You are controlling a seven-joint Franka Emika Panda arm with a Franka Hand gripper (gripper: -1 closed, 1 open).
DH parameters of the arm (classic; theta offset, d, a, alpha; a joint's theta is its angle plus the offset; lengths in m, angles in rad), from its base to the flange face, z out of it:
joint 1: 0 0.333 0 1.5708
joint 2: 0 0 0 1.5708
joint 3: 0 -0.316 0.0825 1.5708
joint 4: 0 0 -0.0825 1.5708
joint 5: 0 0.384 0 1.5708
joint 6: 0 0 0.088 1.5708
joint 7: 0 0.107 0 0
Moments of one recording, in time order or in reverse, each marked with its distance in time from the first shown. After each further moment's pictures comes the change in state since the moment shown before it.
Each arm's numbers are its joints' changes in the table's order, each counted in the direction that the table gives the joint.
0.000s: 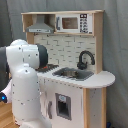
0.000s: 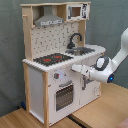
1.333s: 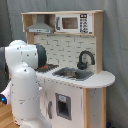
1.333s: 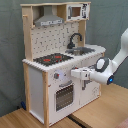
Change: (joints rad) arm 0.002 0.019 -0.007 0.002 -0.003 -0.038 -0.417
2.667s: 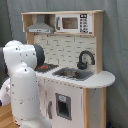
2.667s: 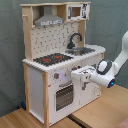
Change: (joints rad) arm 0.009 0.006 -0.081 0.001 0.033 -0.122 -0.091
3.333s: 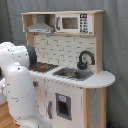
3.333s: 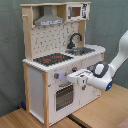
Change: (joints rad) arm 0.001 0.124 -0.044 -0.121 0.025 0.086 0.038
